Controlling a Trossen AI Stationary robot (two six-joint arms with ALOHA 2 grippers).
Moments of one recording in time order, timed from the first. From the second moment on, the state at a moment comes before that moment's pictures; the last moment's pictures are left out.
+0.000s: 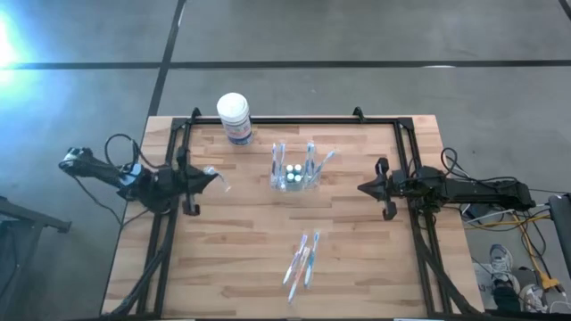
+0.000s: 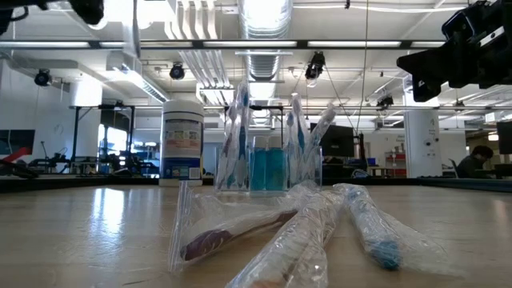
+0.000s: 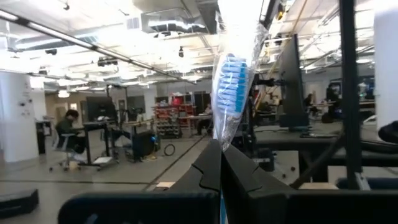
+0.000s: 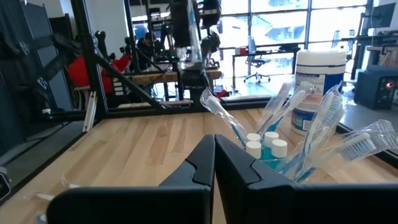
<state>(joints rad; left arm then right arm) -0.36 0.50 0.31 0.51 -0.52 0.25 -0.07 0.21 0.01 0.25 -0.08 0.10</state>
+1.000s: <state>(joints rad) 0.21 1.44 0.43 1.27 0.00 -0.02 -0.07 0.23 0.01 0.23 -0.08 0.09</state>
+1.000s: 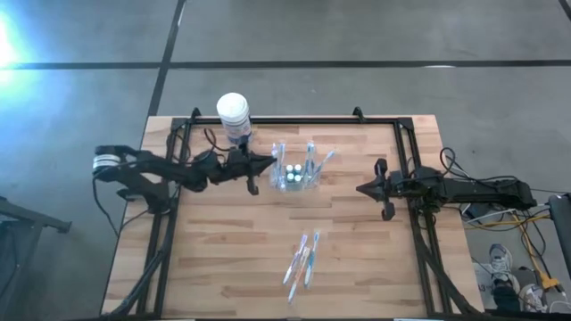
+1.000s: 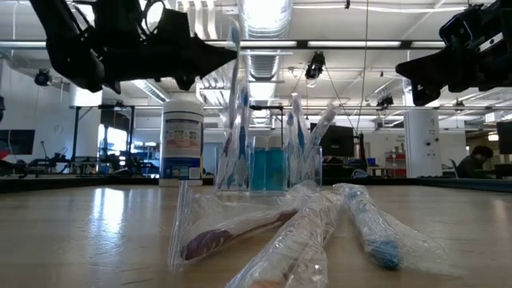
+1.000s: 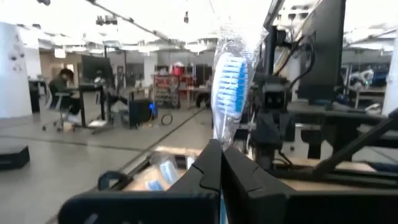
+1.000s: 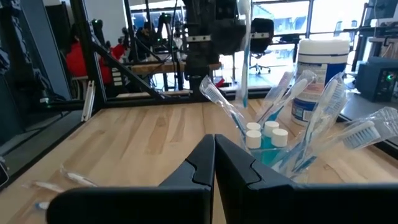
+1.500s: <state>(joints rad) 0.24 1.65 0.43 1.42 -0.02 -0.08 -0.07 0.24 0.01 0.24 -0.08 0.09</state>
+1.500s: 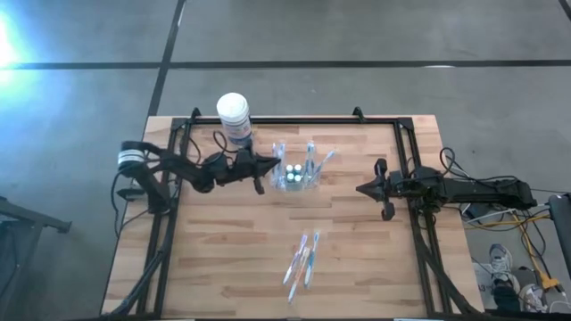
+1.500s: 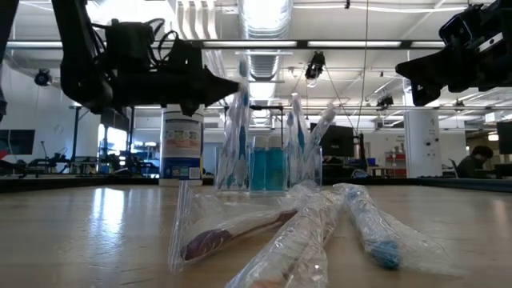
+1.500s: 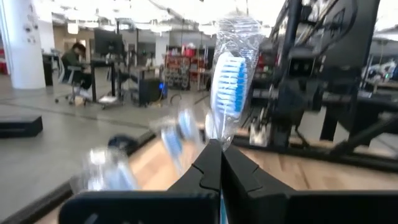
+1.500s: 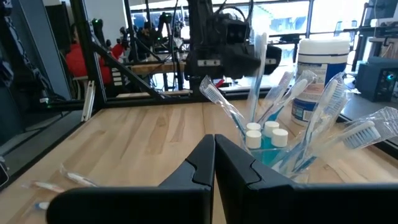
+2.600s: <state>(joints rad) 0.25 1.79 0.37 1.45 -0.09 -0.11 -0.07 0.24 0.01 0.24 -0.08 0.10</state>
